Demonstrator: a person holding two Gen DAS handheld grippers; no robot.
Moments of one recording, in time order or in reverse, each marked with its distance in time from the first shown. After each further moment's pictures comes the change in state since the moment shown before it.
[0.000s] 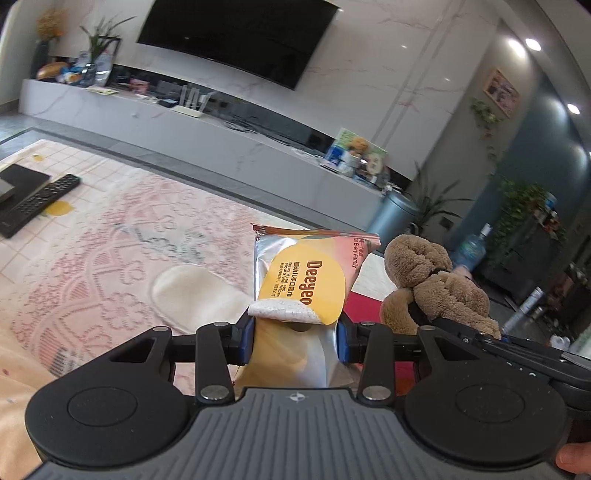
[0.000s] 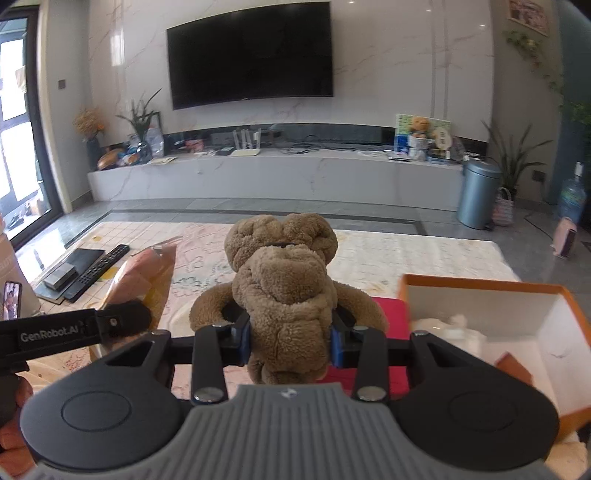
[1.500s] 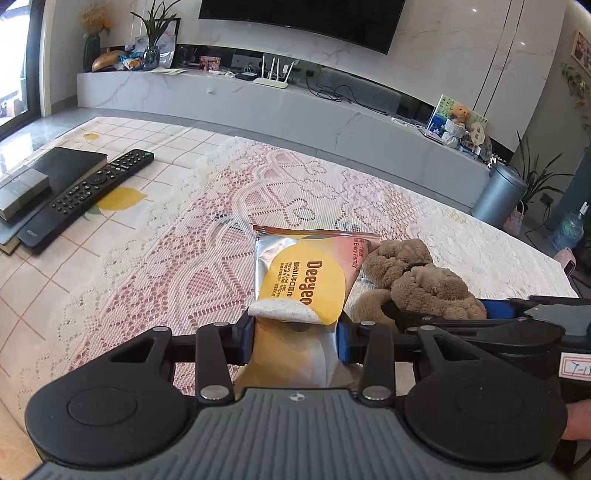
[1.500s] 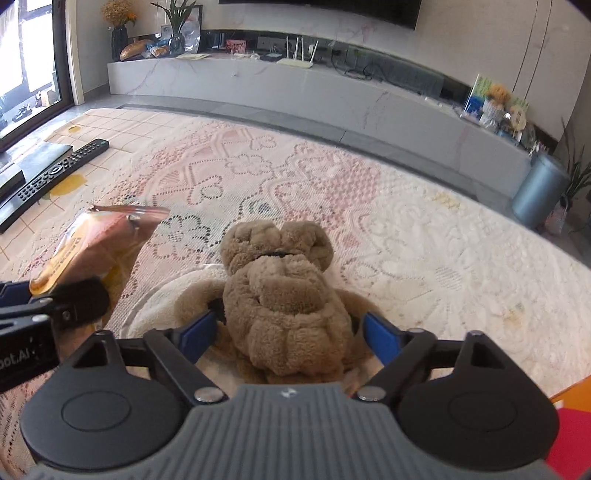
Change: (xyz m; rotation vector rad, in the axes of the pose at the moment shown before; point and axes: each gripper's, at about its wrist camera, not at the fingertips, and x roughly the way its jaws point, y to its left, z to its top) left arm 0.131 0.144 0.027 0.004 0.085 0.316; right arm 0.290 0.120 0.001 -0.224 0.301 0.086
